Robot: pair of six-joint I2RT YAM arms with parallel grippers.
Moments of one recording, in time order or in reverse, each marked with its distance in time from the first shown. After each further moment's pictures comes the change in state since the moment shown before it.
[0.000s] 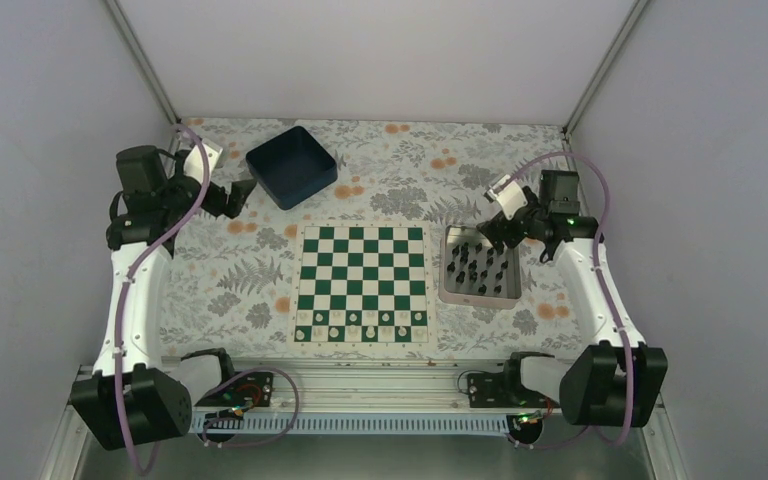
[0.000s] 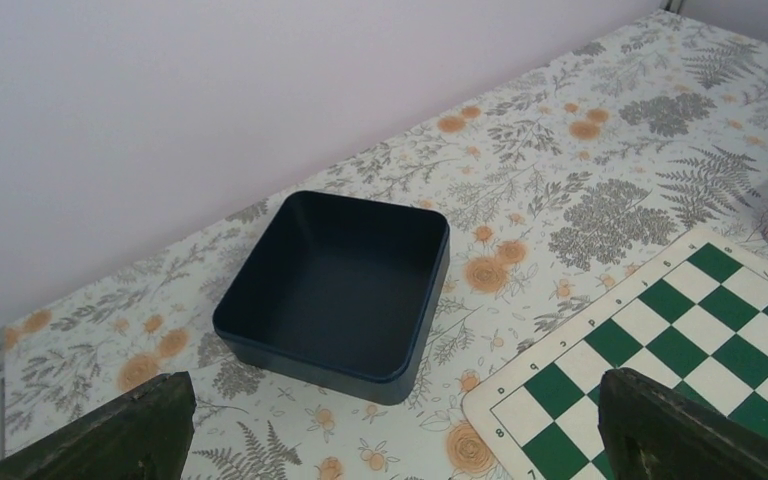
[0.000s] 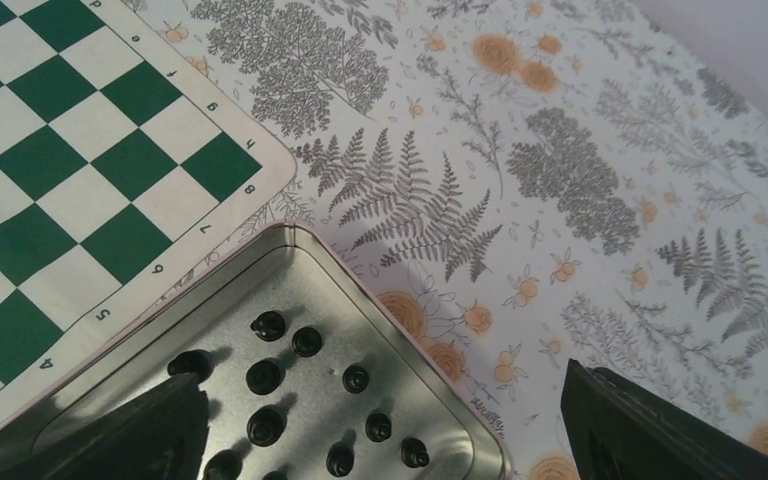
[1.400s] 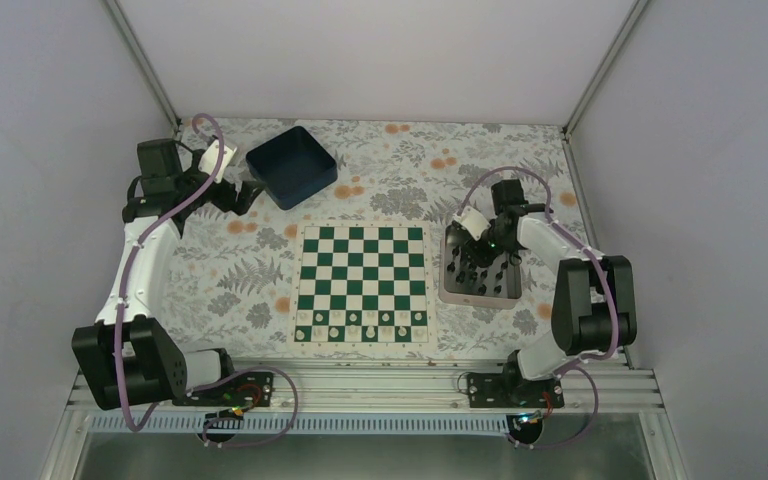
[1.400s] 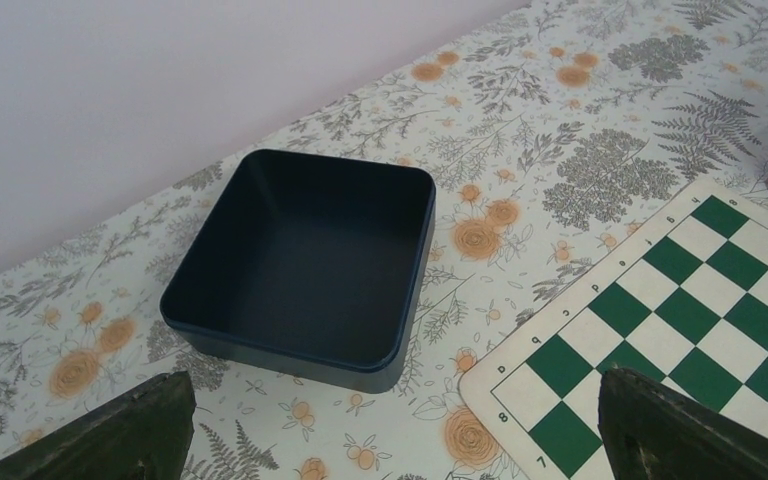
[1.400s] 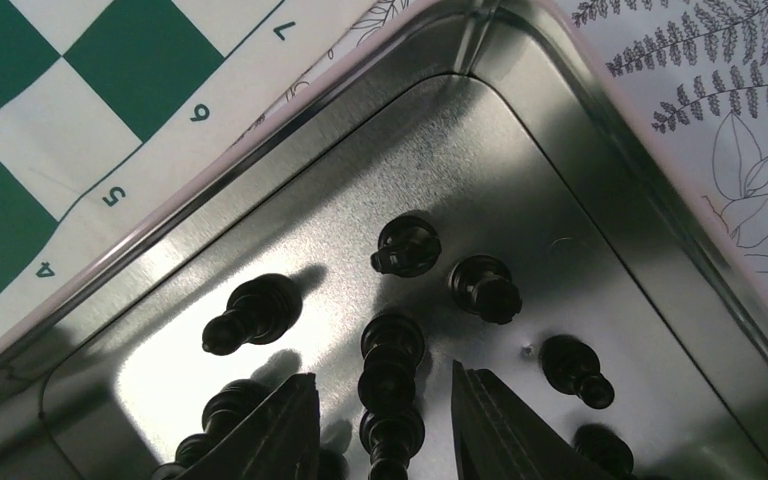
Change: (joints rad) left arm -0.028 0.189 0.013 0.038 0.021 0.071; right arm 0.140 0.378 -0.035 -0.037 0.084 0.020
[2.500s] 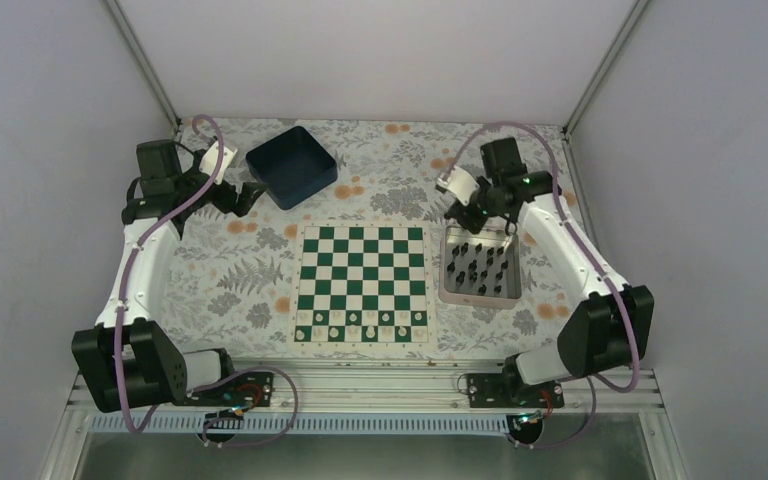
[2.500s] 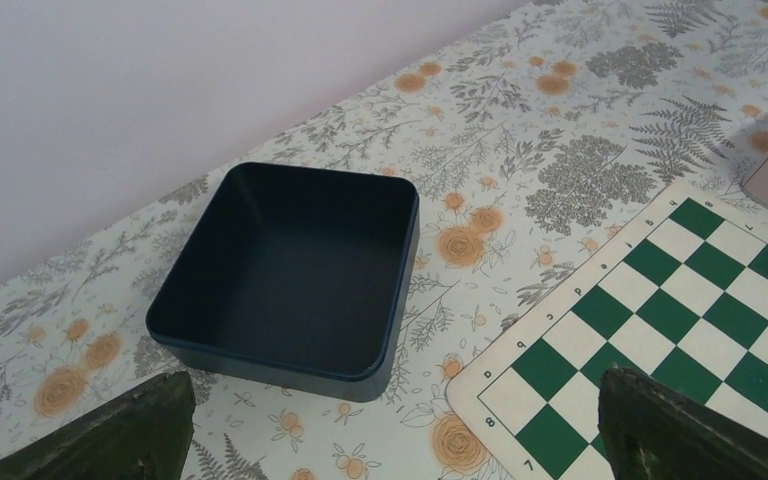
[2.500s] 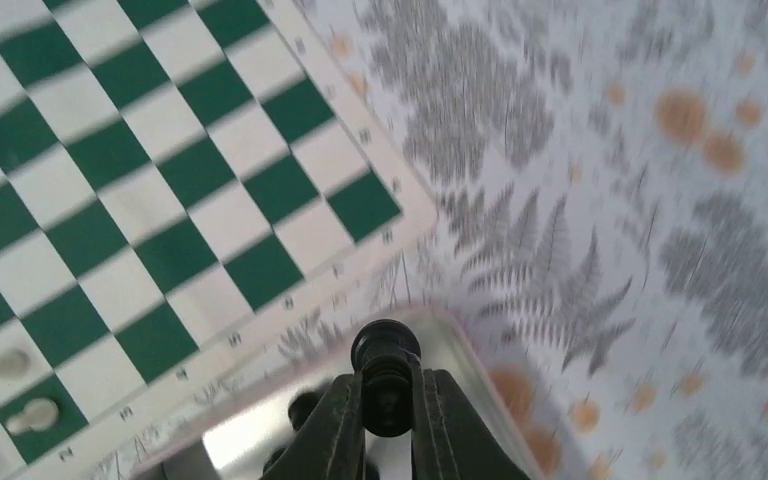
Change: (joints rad) left arm 0.000 -0.012 -0.006 -0.002 0.034 0.011; right arm 0.129 -0.119 0.288 -0.184 0.011 0.011
